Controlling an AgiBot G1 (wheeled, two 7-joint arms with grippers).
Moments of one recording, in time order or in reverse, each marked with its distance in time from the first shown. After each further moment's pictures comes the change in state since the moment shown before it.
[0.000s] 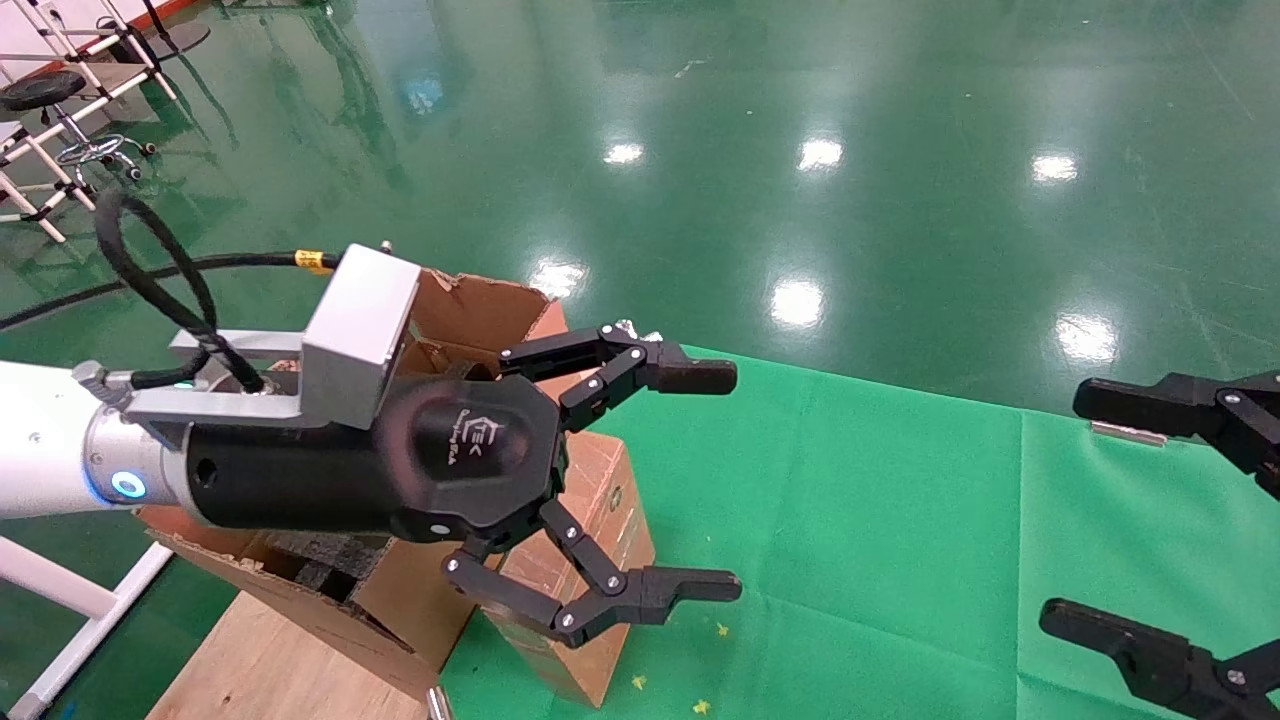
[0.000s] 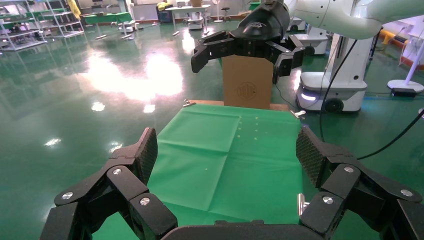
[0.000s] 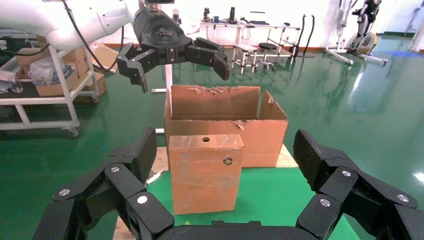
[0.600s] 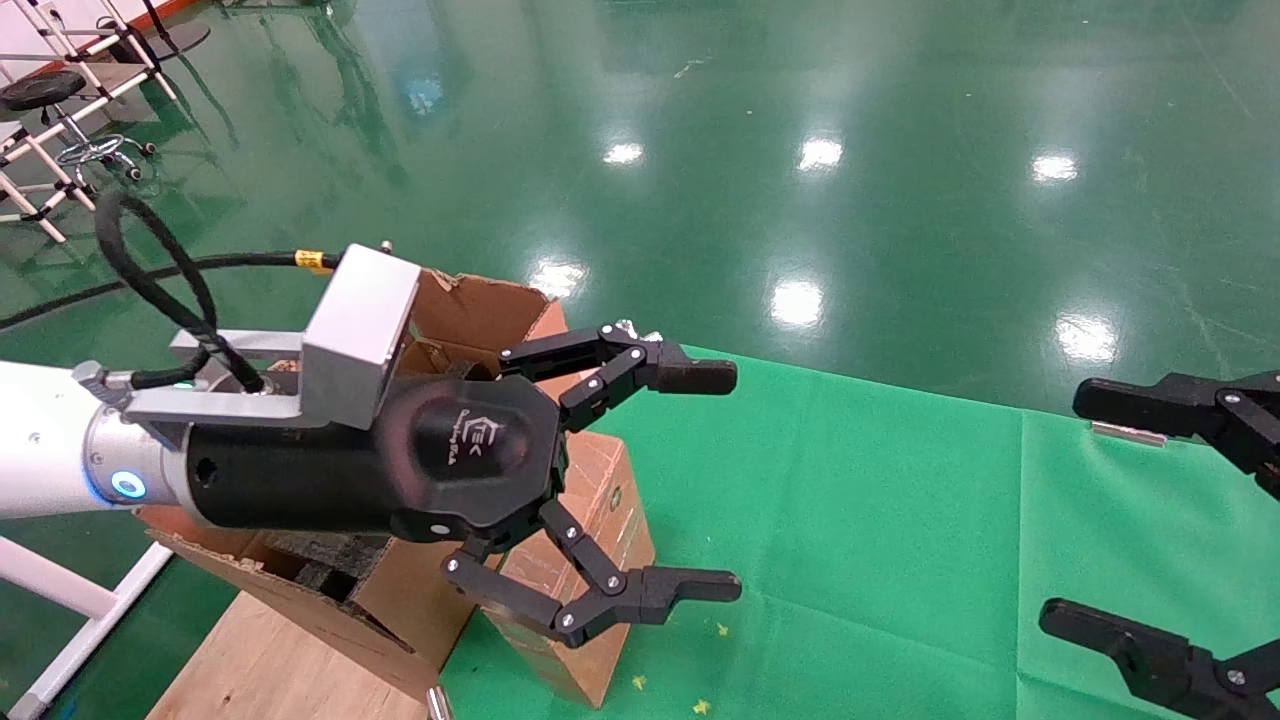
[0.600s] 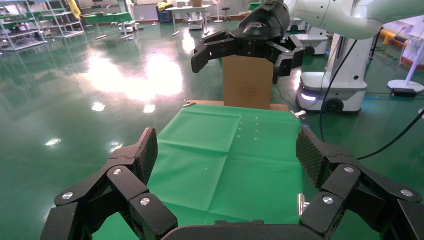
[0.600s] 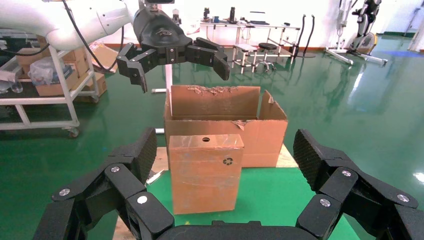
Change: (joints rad) left arm 0.000 0.000 0.000 0.000 0.000 0.000 0.000; right arm 0.000 0.000 0.000 0.000 0.000 0.000 0.000
